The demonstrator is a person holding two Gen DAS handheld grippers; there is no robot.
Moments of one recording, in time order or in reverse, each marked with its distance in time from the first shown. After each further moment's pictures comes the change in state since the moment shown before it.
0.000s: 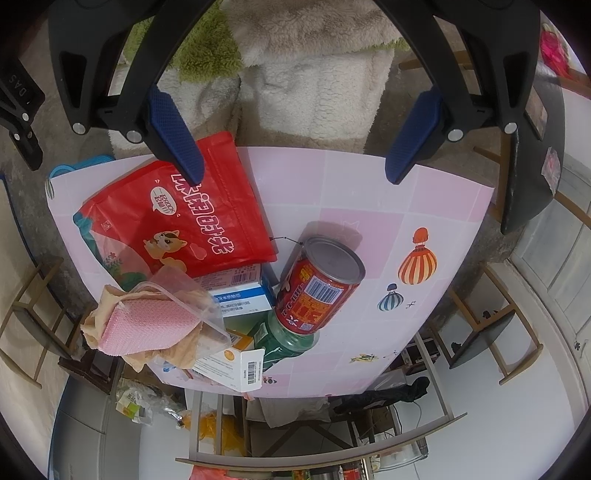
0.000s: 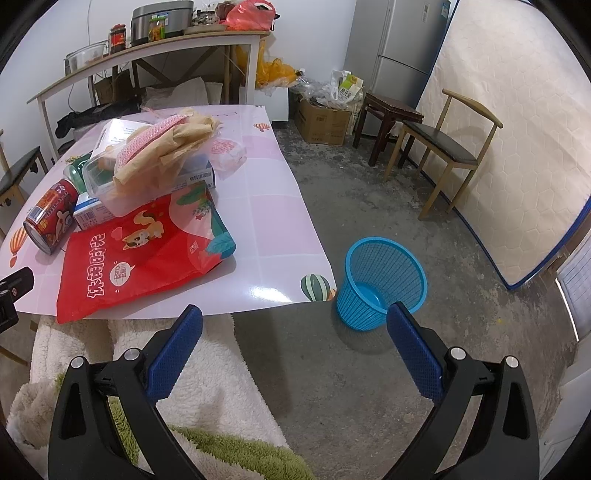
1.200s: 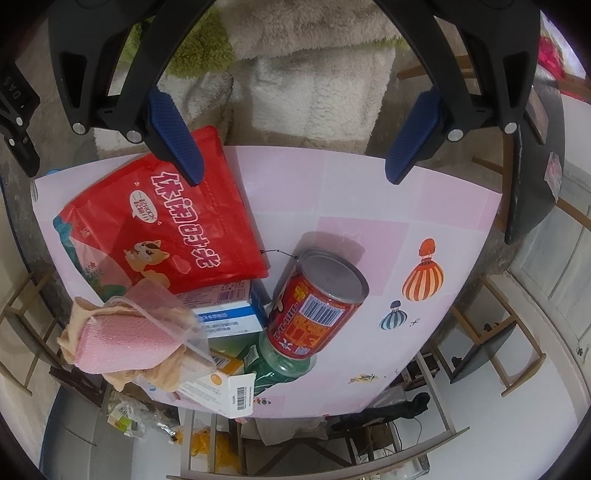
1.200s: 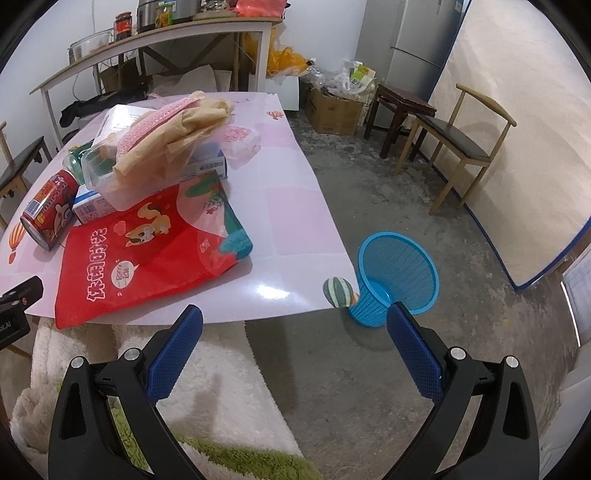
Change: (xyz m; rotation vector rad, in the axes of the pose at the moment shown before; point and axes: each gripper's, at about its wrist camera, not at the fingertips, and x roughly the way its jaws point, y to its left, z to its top) left arm 0.031 0.005 0.002 -0.004 0.072 0.022; right arm 0.026 0.017 0.010 -0.019 0.049 0.029
